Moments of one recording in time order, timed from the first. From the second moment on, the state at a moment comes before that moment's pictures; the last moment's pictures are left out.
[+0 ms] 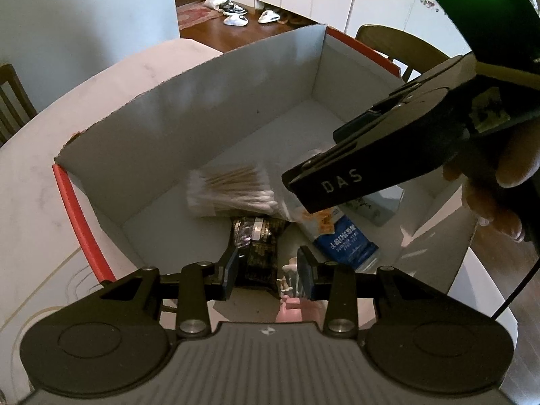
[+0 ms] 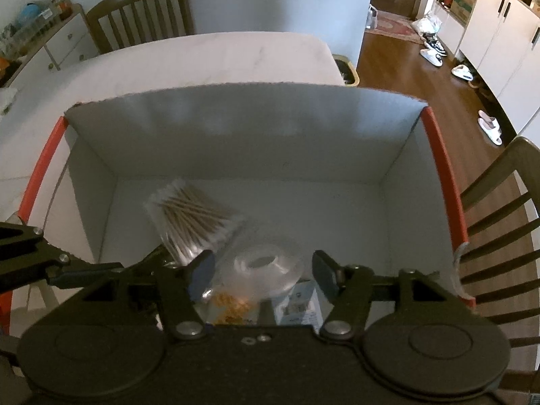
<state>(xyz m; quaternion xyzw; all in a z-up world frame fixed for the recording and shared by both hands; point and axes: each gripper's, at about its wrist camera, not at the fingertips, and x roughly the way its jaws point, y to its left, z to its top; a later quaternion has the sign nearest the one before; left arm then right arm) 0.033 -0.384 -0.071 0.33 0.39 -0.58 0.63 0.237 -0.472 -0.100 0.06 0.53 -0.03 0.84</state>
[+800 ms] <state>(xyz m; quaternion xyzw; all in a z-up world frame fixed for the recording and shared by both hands) 0.023 -0.355 -0.039 0.29 0.37 -0.60 0.65 0.175 -0.472 -0.048 0.07 0.47 -0.03 0.88</state>
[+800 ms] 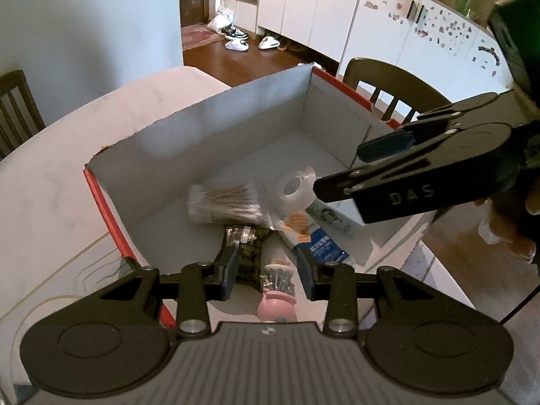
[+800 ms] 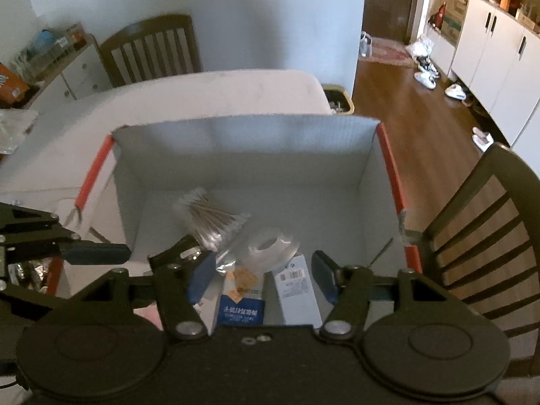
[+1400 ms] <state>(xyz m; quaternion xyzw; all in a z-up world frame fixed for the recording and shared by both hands) 0.012 -0.315 -0.006 0.24 0.35 -0.63 0.66 0.128 -0.443 -0.011 0.08 0.41 -0.02 0.91</state>
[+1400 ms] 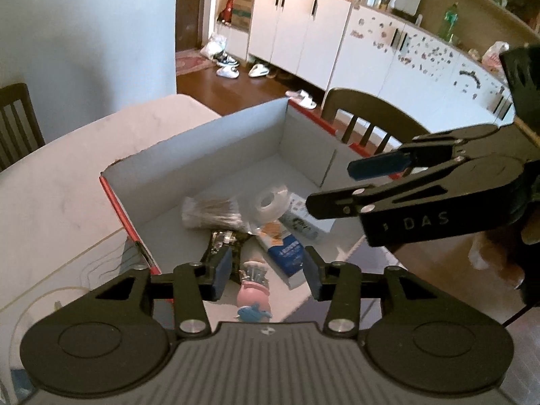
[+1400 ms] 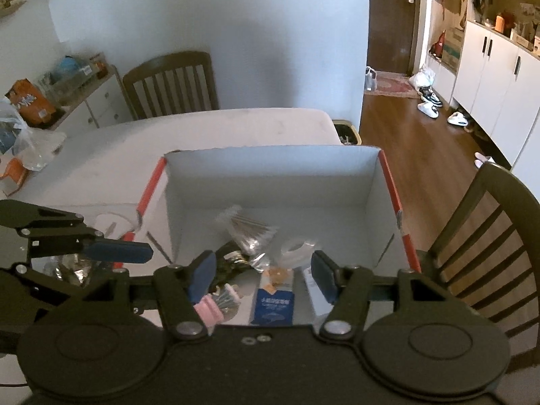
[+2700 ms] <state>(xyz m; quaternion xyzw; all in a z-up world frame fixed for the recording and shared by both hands) 0.069 -0.178 0.017 0.19 0.32 -0.61 0.70 0.086 -0.327 0.002 0.09 0.35 -0.03 0.93</state>
